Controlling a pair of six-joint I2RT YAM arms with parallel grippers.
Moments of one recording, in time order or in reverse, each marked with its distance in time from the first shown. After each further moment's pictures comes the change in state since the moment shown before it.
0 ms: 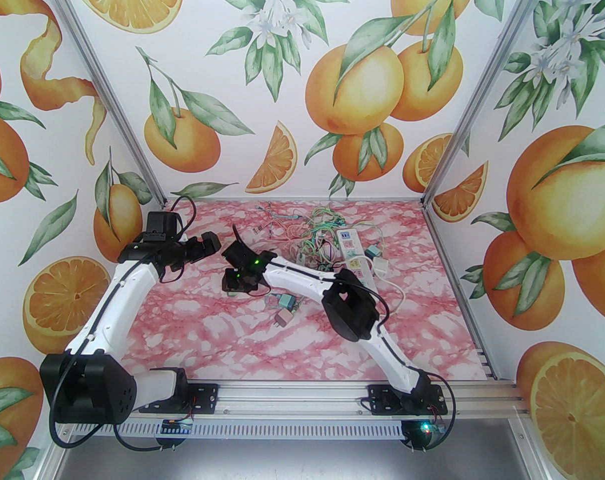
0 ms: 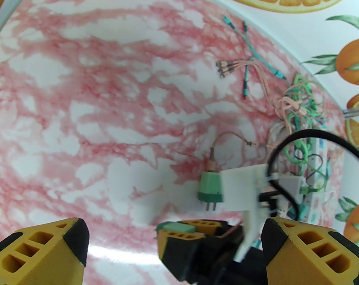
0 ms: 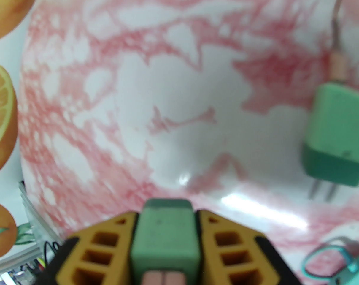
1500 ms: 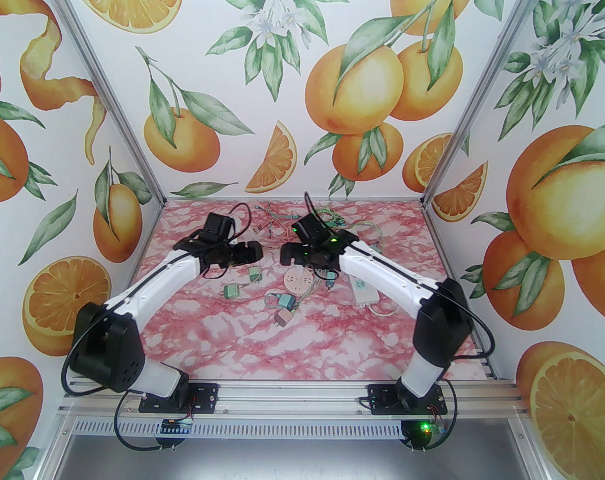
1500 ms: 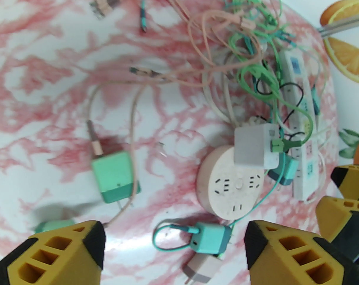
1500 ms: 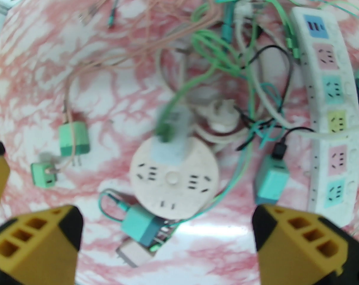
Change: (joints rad) left arm -0.412 0.269 0.031 0.192 0.002 -0.063; right arm -0.332 -0.723 -0.620 -0.105 0.279 -0.196
